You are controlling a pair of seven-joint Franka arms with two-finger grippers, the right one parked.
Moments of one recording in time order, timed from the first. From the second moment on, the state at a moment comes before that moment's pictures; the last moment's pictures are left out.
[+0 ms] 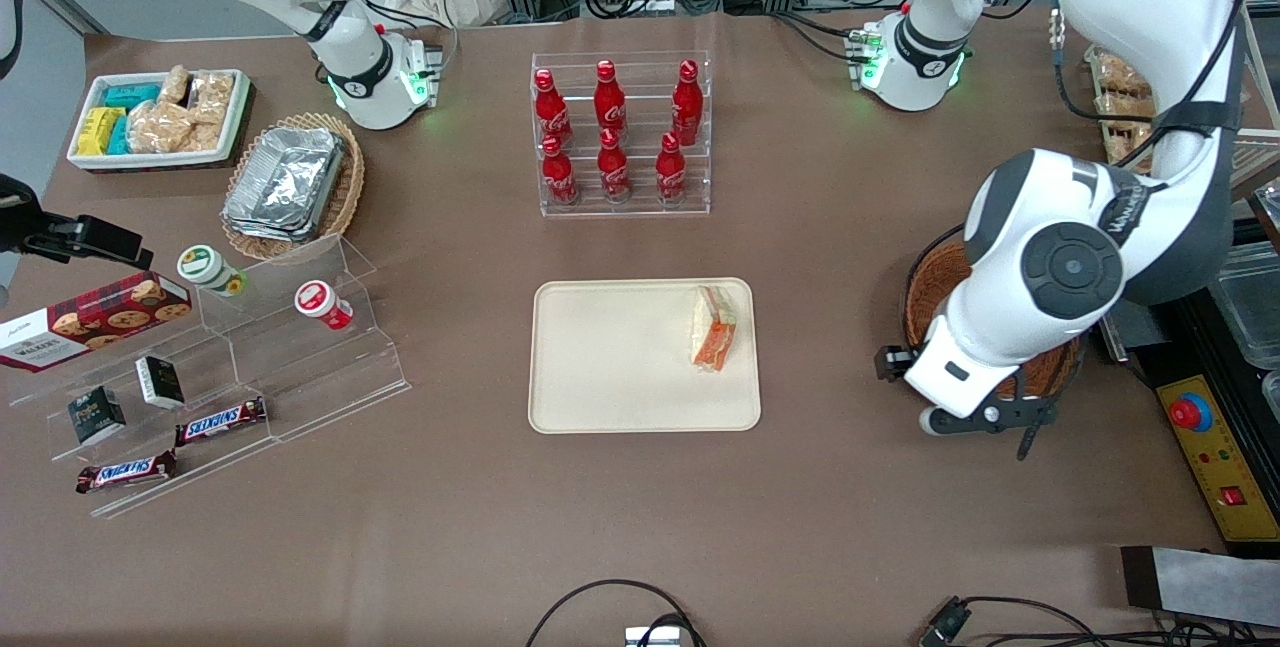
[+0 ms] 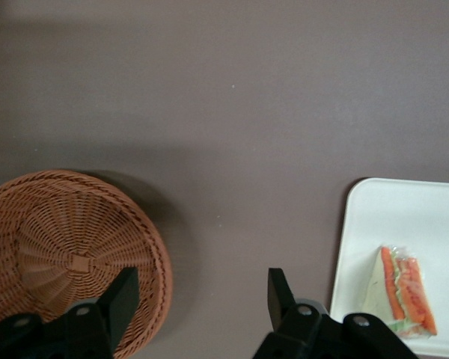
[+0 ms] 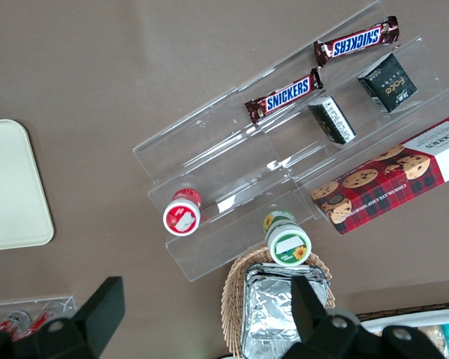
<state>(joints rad) 0.06 0.46 -0.42 -1.44 0.22 1.81 -0.44</state>
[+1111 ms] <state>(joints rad) -0.05 0.18 -0.03 -1.47 0.07 1.53 0.04</state>
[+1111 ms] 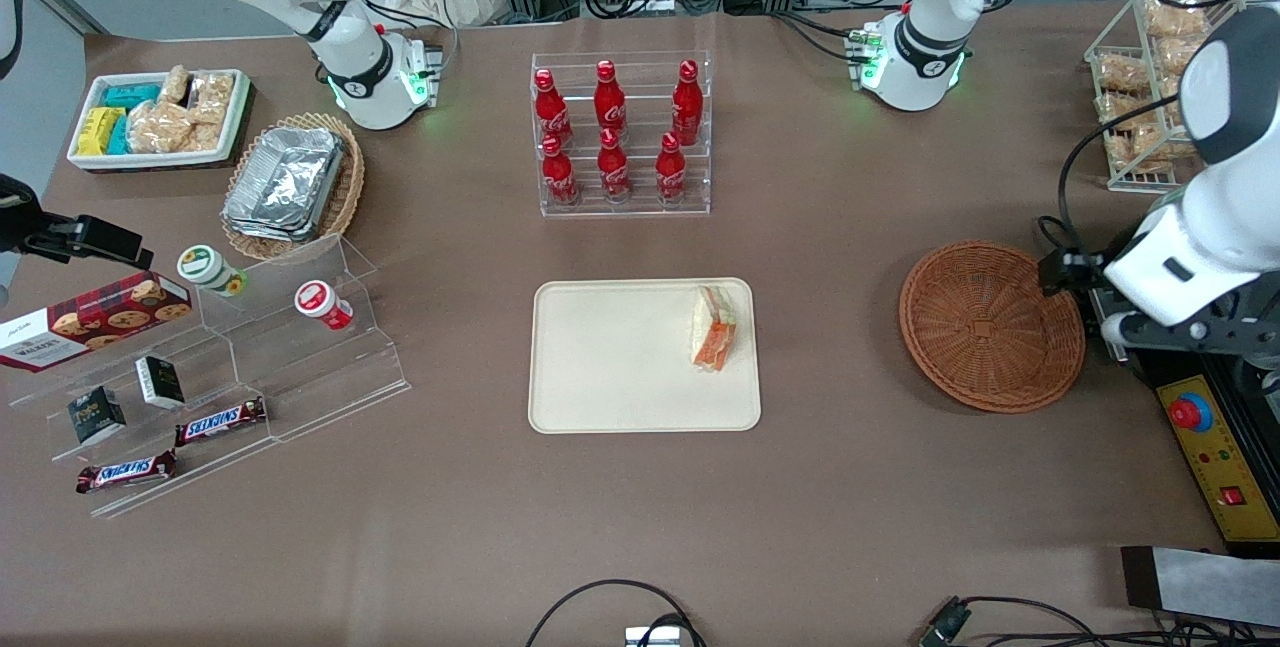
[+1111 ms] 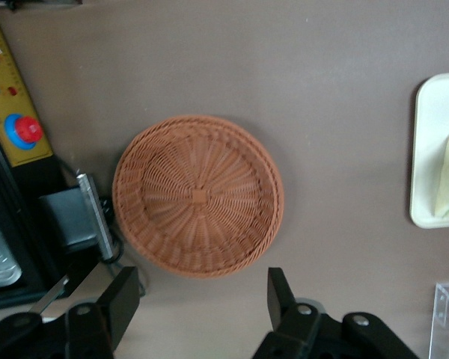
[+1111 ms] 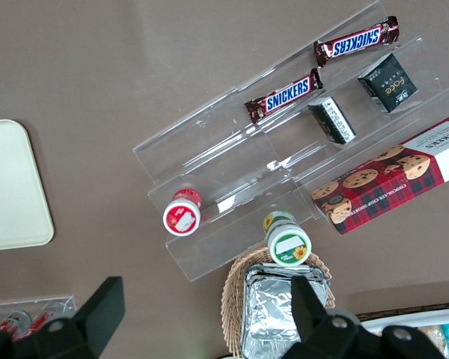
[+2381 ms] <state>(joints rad) -0.07 -0.01 0.00 -1.47 0.07 1.38 0.06</state>
